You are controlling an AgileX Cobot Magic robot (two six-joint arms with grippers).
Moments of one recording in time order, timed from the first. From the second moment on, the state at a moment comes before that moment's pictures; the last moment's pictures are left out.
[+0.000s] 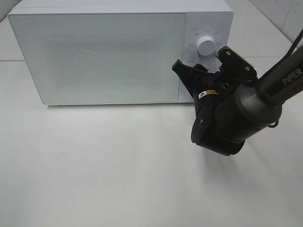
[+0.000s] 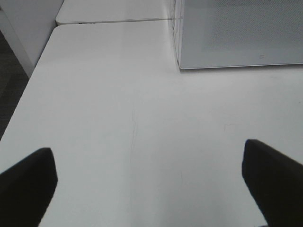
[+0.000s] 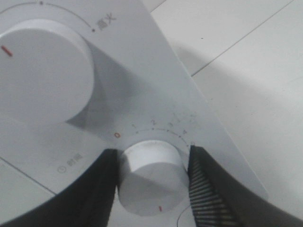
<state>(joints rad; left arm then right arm) 0.02 0.00 -0.52 -0.03 1.07 0.07 0.68 2.09 -0.85 0.92 -1.22 0.28</state>
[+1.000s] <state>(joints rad) 0.02 0.00 -0.52 -0.03 1.07 0.07 0.67 2.10 -0.83 0.85 -1.21 0.91</state>
